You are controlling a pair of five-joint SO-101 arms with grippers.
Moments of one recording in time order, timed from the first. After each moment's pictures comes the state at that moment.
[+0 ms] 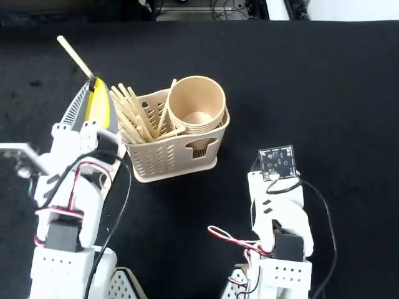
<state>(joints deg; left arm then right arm) 1.8 -79.4 69.4 9.0 23.1 6.2 -103.4 96.7 44.7 18.0</state>
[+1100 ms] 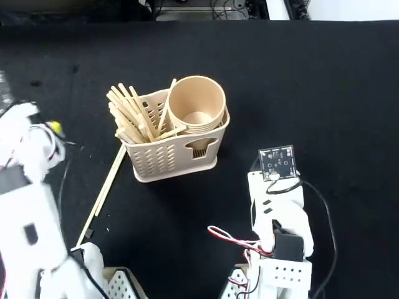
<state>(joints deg) -27.8 -45.4 38.6 61.2 1.2 6.2 -103.4 96.7 44.7 18.0</state>
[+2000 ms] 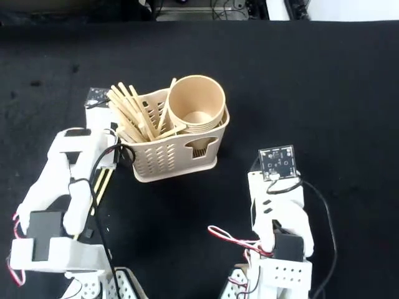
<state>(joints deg) -9.3 -0.6 40.4 44.6 -8.6 6.3 -103.4 96.7 44.7 18.0</state>
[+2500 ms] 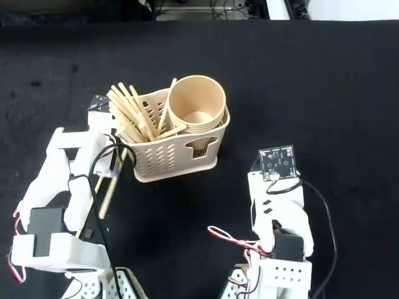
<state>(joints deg) -9.6 0.7 37.2 56.7 -13.8 6.3 -103.4 96.7 44.7 18.0</state>
